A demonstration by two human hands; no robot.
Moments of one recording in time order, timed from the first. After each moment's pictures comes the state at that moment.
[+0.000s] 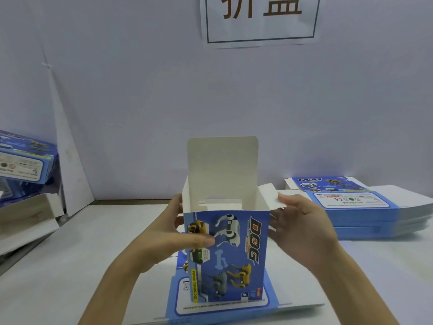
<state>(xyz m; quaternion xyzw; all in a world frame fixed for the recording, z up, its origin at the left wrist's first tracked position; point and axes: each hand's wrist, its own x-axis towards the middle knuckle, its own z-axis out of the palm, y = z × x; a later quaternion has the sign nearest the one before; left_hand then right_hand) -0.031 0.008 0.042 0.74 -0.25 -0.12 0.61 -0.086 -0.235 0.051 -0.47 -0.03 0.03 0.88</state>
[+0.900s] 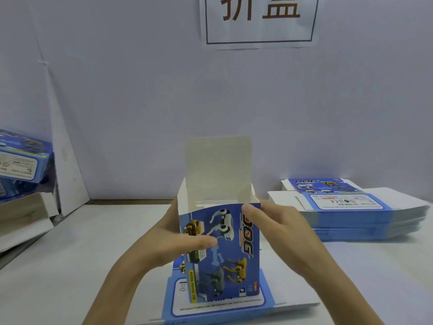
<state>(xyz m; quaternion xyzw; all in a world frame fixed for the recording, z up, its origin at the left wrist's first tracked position) -0.028 0.000 0.034 0.76 -0.25 -0.10 0.60 -0.112 -0.208 0.066 -0.85 0.01 -0.12 0.52</state>
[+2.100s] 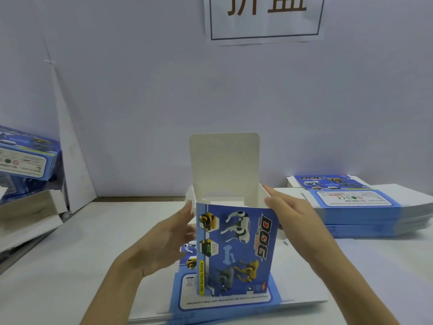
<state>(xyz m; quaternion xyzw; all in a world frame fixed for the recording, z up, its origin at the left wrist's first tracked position) -0.027 0.013 0.030 0.67 -0.14 -0.27 0.68 -0.096 -0.221 0.055 -0.83 0.00 -0.14 0.54</state>
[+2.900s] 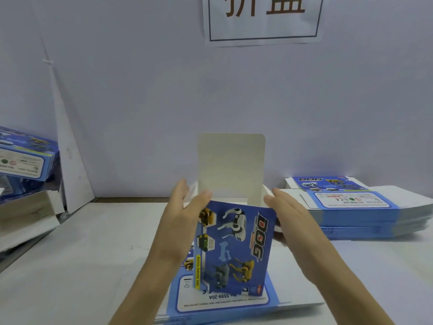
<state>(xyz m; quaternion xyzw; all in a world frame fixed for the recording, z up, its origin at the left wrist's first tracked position) -0.065 -0.033 0.060 0.72 -0.13 0.05 0.68 -0.108 -0.202 0.070 -0.73 0.10 -0.11 0.66</state>
